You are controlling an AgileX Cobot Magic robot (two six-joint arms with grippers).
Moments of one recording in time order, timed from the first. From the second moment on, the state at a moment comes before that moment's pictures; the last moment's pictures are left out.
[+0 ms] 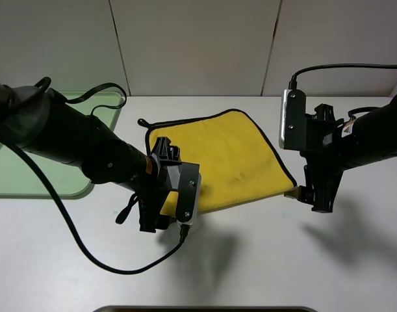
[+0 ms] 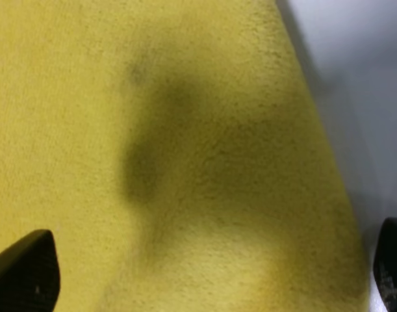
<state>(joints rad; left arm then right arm) -0.76 1.92 -0.83 0.13 -0.08 0.95 0.40 1.46 -0.60 0.17 0.22 -1.25</state>
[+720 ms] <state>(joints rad) -0.76 1.92 -0.83 0.13 -0.07 0.95 0.40 1.72 -0.60 0.16 0.00 -1.25</state>
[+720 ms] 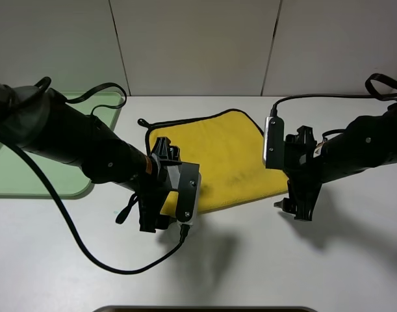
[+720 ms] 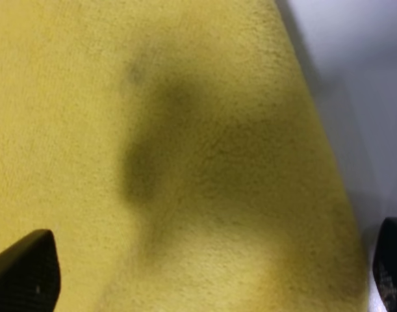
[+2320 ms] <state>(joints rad) -0.76 1.92 -0.83 0.13 -0.05 0.95 0.29 1.81 -0.61 0.16 -0.16 -1.31</state>
